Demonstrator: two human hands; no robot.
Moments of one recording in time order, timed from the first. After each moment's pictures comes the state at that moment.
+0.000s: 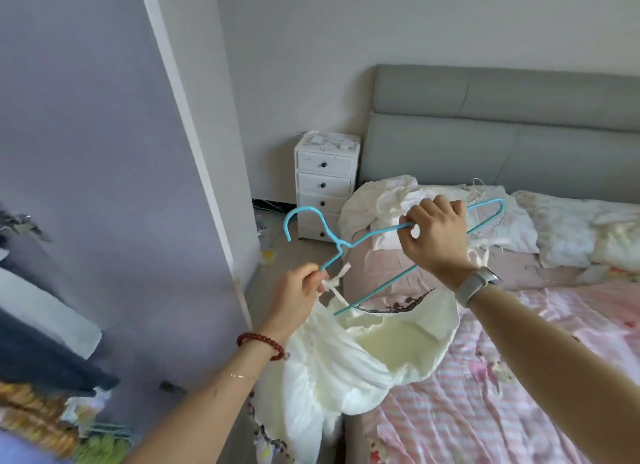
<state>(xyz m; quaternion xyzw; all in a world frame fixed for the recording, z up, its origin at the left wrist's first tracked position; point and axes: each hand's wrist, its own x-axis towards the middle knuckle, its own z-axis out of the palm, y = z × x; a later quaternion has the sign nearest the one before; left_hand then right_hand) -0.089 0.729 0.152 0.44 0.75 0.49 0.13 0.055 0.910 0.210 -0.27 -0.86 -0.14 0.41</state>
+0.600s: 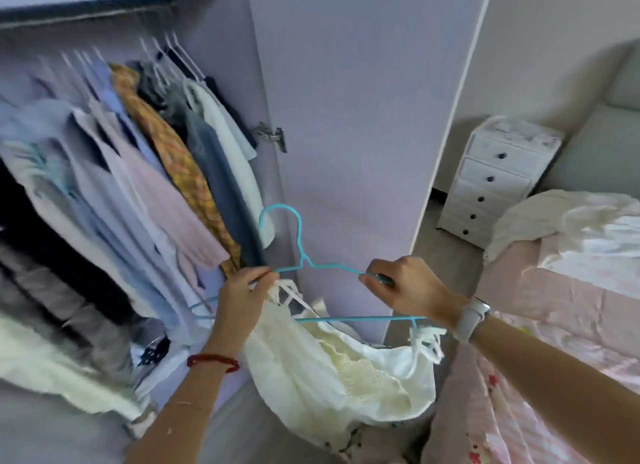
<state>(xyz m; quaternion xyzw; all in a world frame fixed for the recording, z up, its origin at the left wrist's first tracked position) -0.125 0.423 0.127 0.10 0.86 0.49 -0.06 -0.051 0.669 0.162 0.10 -0.96 0.19 0.16</state>
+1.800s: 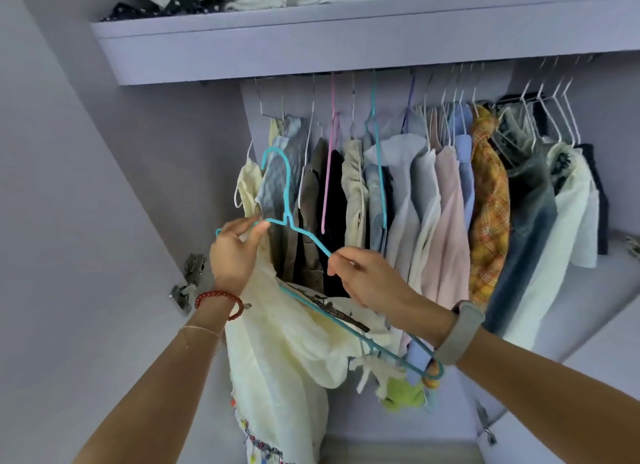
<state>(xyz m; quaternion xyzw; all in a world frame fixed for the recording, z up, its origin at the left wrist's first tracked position) -0.232 0.057 0.207 -0.28 0.81 0.37 -0.36 -0.271 0.269 0.243 0.33 -0.76 0.53 -0.20</state>
